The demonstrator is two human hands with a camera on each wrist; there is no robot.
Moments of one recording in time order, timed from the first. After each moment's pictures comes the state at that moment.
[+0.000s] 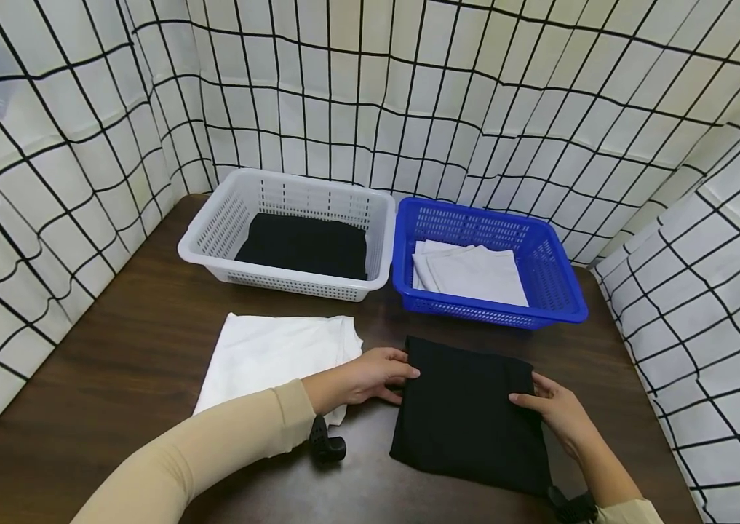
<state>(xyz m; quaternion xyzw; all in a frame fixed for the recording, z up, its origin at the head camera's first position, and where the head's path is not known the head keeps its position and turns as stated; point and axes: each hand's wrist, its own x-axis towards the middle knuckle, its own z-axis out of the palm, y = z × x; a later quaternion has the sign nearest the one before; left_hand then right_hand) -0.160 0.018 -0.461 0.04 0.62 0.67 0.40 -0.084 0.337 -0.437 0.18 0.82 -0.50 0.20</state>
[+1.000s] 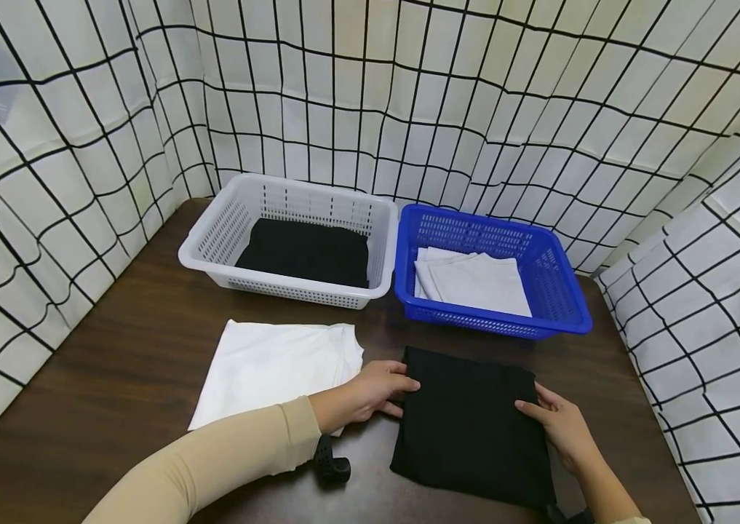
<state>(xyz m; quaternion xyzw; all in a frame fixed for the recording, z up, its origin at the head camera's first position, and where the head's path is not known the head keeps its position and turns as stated) -0.150 0.026 -0.470 0.00 0.64 0.68 0.35 -0.083 0.338 -0.453 0.20 0.80 -0.54 0.16</state>
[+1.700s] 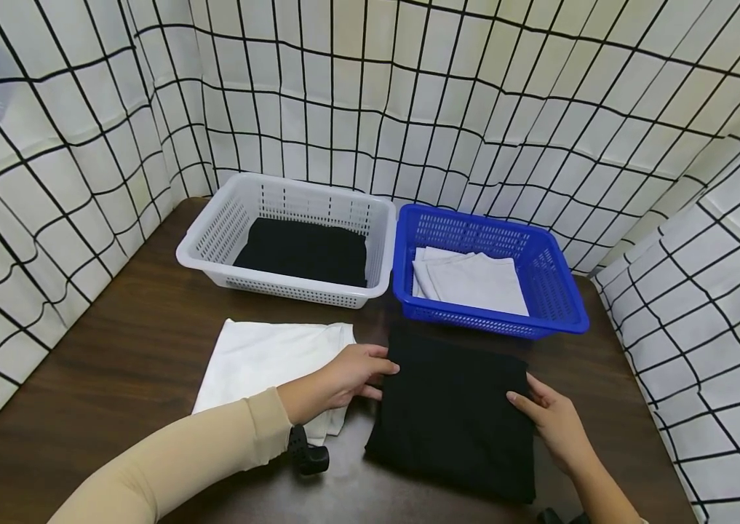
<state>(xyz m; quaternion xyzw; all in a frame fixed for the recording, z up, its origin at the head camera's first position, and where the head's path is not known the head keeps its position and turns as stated) -0.159 -0.003 -0.443 -0.02 0.65 0.69 0.33 -0.075 0.316 -0.430 0.16 0.81 -0.54 0.13</state>
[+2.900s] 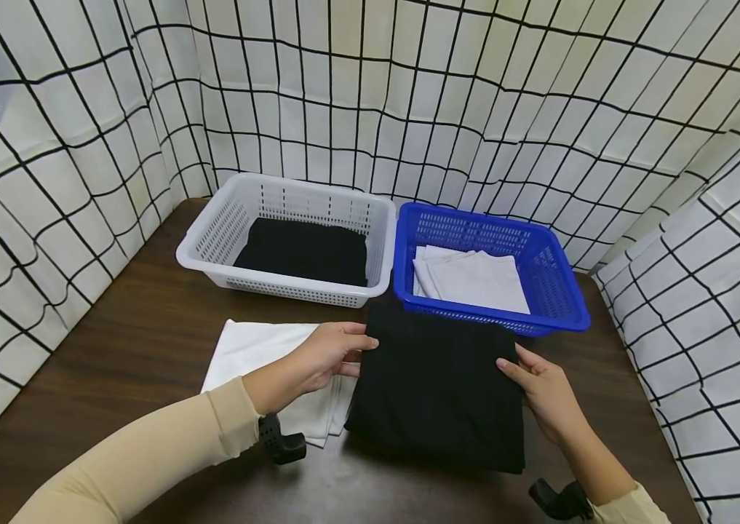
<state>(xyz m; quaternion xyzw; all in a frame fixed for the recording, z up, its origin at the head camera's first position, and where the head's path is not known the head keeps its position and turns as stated) -0.168 -0.037 -0.404 -0.05 0.65 0.71 0.28 -0.099 0.288 -0.391 0.14 0.77 -0.61 0.12</state>
